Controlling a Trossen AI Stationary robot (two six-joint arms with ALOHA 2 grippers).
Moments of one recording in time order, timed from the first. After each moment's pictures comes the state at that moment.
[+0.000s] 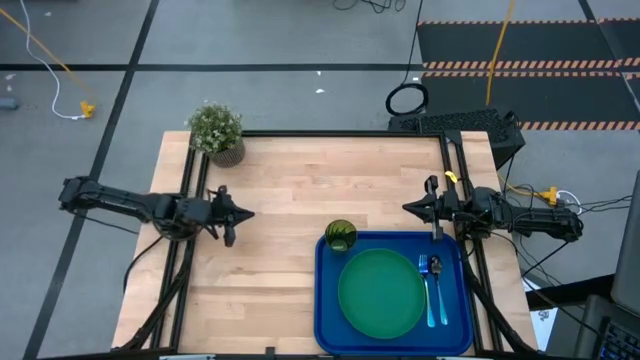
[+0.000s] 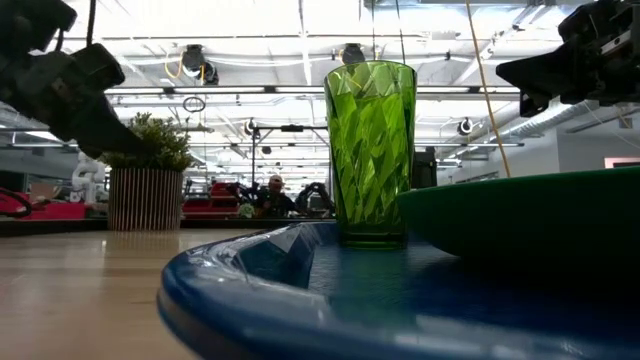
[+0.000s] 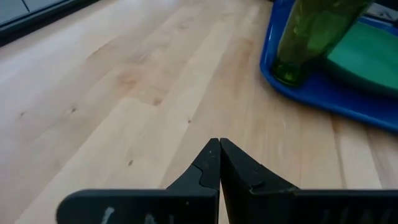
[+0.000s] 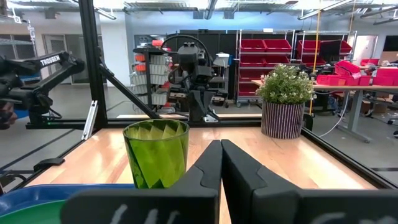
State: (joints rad) left arm -0.16 0.41 0.16 -0.23 -0.32 -0.35; right arm -0.06 0.01 0.02 0.10 -0.05 0.01
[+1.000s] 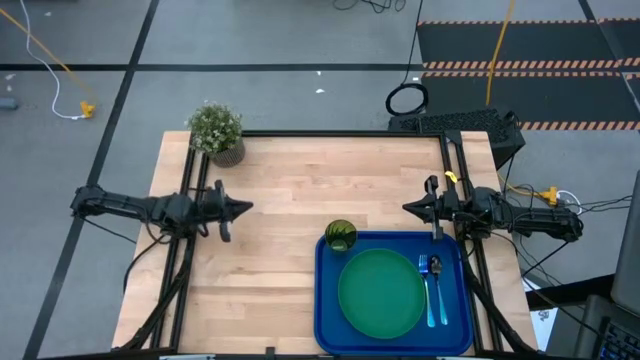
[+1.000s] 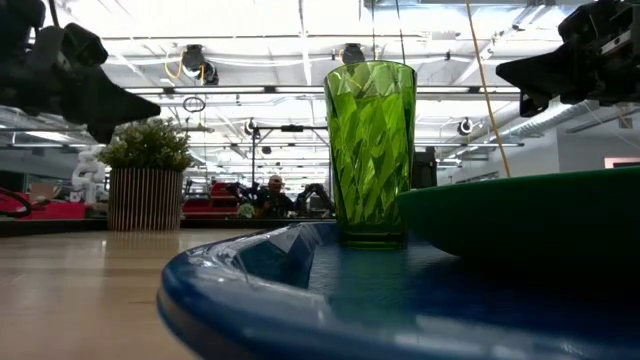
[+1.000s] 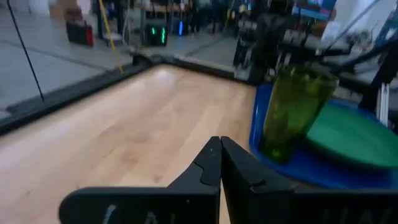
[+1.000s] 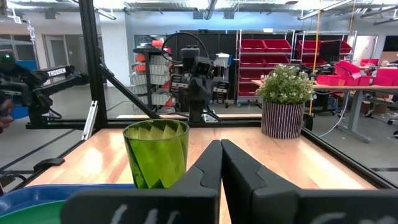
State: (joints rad) left arm -0.17 0.15 0.04 -0.01 -0.39 -0.21; right arm -0.06 0.01 0.02 0.10 -0.05 0.01
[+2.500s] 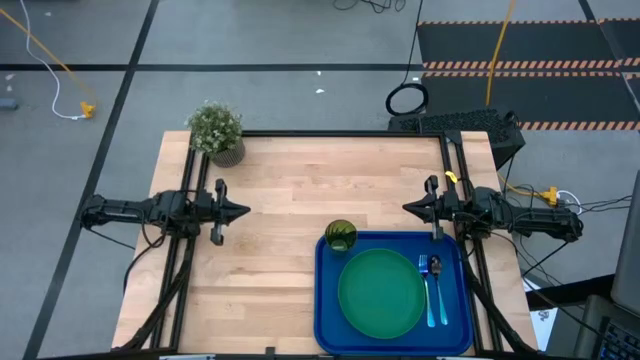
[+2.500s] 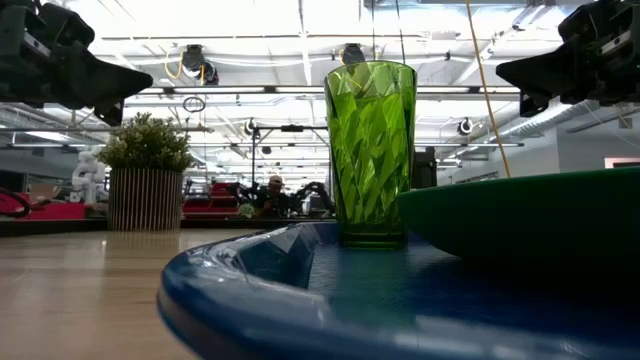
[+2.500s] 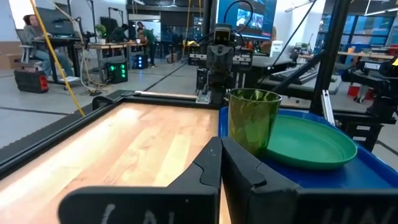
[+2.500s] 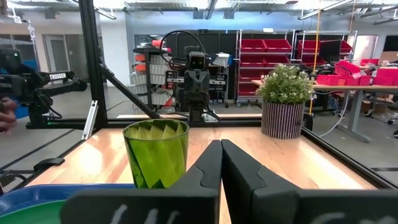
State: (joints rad) left arm -0.08 0.01 0.01 0.03 -0.12 -0.05; right arm -0.06 0.01 0.02 0.10 -0.05 0.01
